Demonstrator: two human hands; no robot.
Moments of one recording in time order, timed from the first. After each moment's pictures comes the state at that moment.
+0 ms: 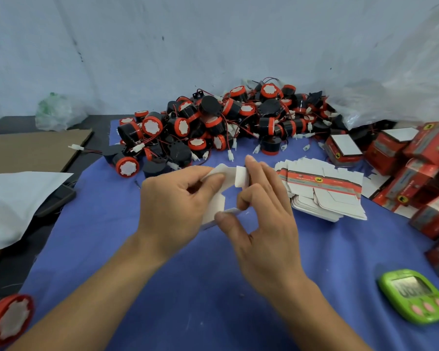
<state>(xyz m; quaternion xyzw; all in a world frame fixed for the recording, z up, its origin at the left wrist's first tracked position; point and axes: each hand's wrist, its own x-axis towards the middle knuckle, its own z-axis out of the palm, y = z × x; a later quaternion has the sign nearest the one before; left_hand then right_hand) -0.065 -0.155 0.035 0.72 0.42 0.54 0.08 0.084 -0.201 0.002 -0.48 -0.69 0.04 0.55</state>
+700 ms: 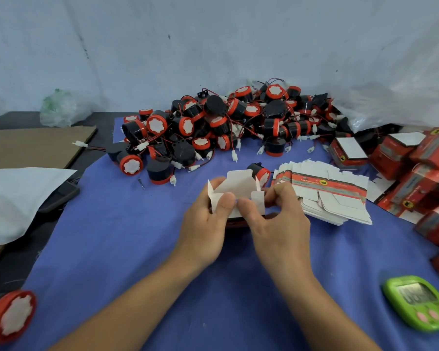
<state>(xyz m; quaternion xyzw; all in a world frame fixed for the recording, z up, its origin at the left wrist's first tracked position) -0.039 -0.153 -0.015 0.62 0.49 0.47 0.39 0.097 -0.183 -0.010 -0.63 -0.51 0.20 0.55</state>
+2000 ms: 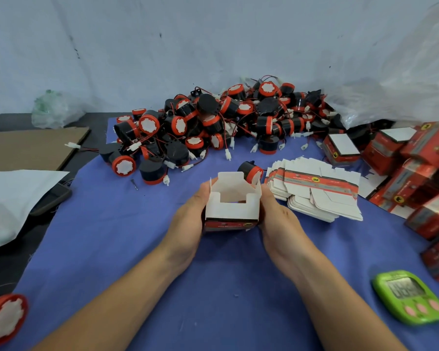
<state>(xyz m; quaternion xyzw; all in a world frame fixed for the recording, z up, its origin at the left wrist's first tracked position) -0.039 -0.144 -0.017 0.49 0.40 0.50 0.59 0.123 -0.158 -0.024 -0.50 -0.43 0.56 0.50</state>
